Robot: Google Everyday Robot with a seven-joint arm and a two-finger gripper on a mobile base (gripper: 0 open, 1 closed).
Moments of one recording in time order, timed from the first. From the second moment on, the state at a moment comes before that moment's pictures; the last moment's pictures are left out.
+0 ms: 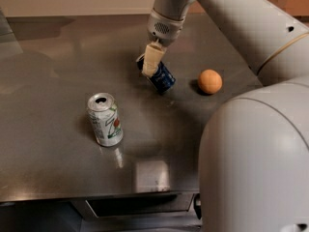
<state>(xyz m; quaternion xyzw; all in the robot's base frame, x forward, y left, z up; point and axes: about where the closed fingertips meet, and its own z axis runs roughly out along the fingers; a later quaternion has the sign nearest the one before) 0.638 -0.002 0.889 -0.59 0.79 0.12 0.09</state>
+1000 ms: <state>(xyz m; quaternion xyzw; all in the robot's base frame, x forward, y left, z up) 0.628 0.015 0.869 -0.61 0.78 0.13 0.06</state>
